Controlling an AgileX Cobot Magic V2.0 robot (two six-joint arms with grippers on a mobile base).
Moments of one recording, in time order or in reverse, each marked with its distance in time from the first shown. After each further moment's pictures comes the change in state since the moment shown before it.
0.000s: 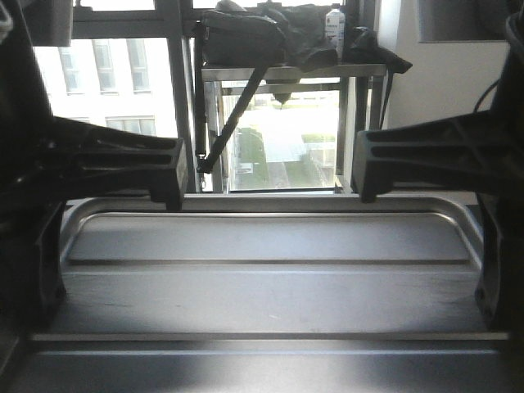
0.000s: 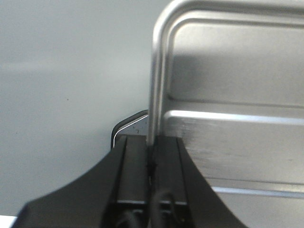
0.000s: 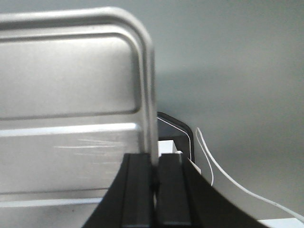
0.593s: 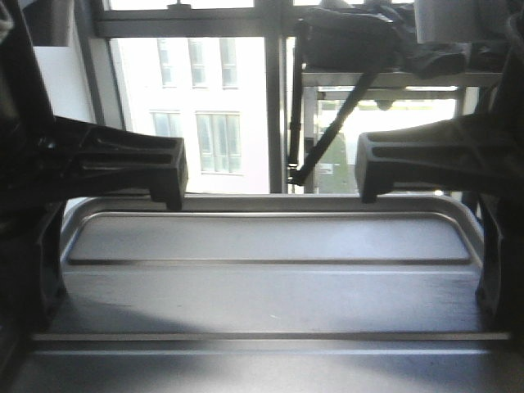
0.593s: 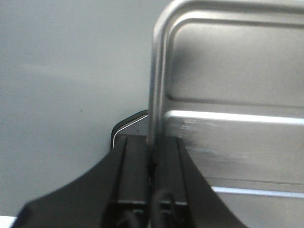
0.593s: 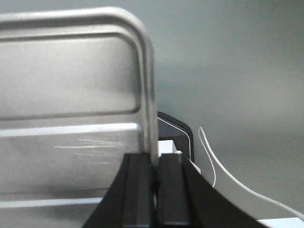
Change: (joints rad) left arm 0.000 0.000 0.000 0.000 -0.002 0.000; right arm 0.000 0.000 0.000 0.000 0.002 0.000
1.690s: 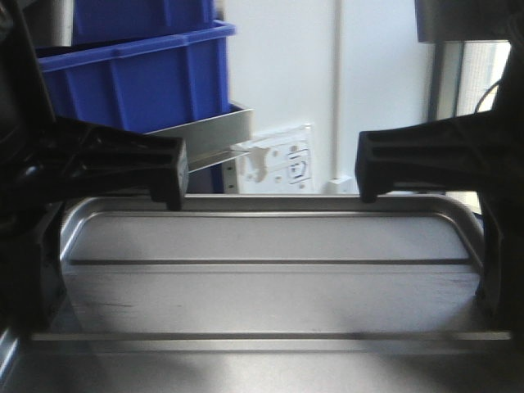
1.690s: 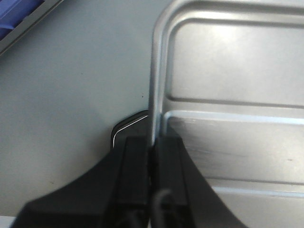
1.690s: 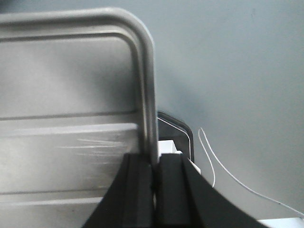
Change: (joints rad) left arm 0.000 0.000 0.000 0.000 0.000 0.000; right arm 0.000 0.000 0.000 0.000 0.000 0.000
